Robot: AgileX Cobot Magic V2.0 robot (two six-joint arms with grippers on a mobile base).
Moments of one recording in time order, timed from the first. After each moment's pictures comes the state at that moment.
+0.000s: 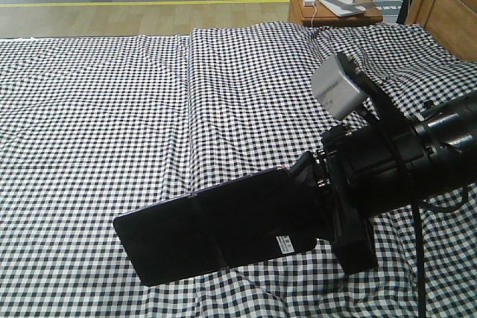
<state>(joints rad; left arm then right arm) 0.06 -0.02 0.03 -0.04 0.19 0.06 0.35 1.28 -1.06 1.04 1.22 -1.06</state>
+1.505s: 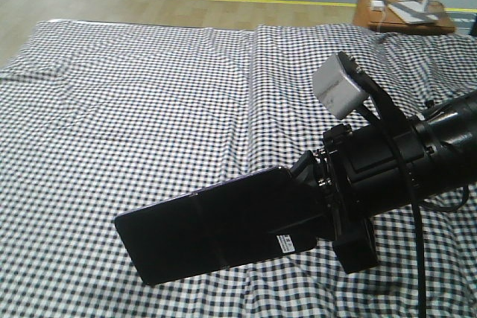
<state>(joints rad) 0.06 -0.02 0.03 -0.04 0.19 0.06 0.35 1.28 -1.06 1.04 1.22 -1.06</state>
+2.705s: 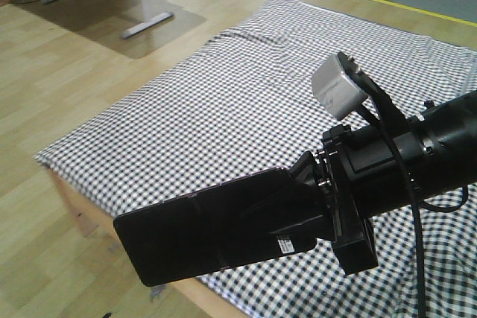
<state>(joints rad) 0.06 -0.02 0.03 -0.04 0.19 0.06 0.35 1.28 -1.06 1.04 1.22 -1.06</state>
